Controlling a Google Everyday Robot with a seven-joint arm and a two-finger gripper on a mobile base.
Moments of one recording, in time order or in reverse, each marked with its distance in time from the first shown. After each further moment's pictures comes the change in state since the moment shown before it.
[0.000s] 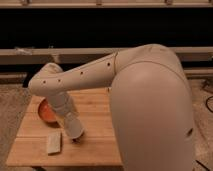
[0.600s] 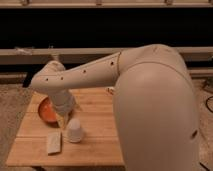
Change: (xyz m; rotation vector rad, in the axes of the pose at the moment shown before) arm 0.001 -0.006 -0.002 -0.010 -0.006 0.013
